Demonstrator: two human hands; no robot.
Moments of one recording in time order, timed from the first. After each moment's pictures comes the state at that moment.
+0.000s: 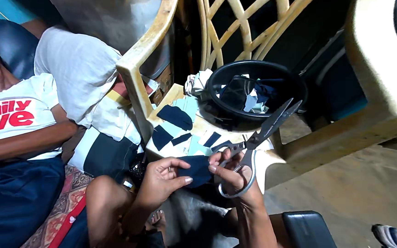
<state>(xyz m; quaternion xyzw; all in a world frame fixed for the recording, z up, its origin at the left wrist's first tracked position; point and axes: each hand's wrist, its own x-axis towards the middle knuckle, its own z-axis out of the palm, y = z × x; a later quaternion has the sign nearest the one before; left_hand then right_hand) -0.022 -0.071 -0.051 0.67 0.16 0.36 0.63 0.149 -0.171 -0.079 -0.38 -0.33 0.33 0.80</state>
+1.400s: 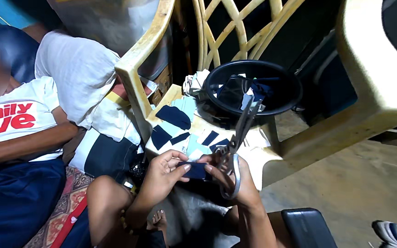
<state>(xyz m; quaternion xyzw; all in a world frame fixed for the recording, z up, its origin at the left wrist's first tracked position) -0.011 -0.080 -0.031 0.66 0.24 0.30 0.64 0.154 -0.178 -0.085 -0.44 -0.44 0.29 0.73</state>
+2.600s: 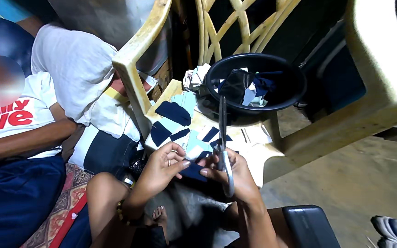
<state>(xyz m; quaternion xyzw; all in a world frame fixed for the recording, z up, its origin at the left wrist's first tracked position) -0.013 -0.064 -0.030 0.71 0.24 0.23 0.62 0.150 -0.181 -0.075 -0.48 -0.37 0.35 0.72</state>
